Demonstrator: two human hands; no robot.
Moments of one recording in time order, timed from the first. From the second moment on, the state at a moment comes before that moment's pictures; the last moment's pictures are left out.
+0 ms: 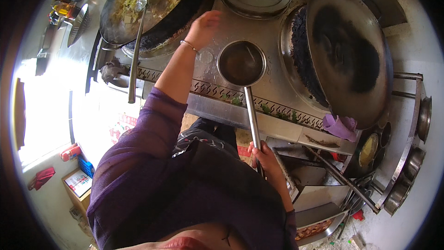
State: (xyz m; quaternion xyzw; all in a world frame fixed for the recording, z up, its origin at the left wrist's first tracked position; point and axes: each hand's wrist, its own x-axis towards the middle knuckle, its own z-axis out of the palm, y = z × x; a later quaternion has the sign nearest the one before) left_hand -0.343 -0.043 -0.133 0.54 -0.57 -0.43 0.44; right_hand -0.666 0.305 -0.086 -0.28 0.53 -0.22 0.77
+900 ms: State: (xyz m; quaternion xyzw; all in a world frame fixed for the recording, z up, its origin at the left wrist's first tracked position) left_hand -0.359 -0.019 -0.137 0.56 -0.60 -0.46 0.33; right_hand -0.665 0.299 -0.083 -0.28 0.51 -0.22 0.78
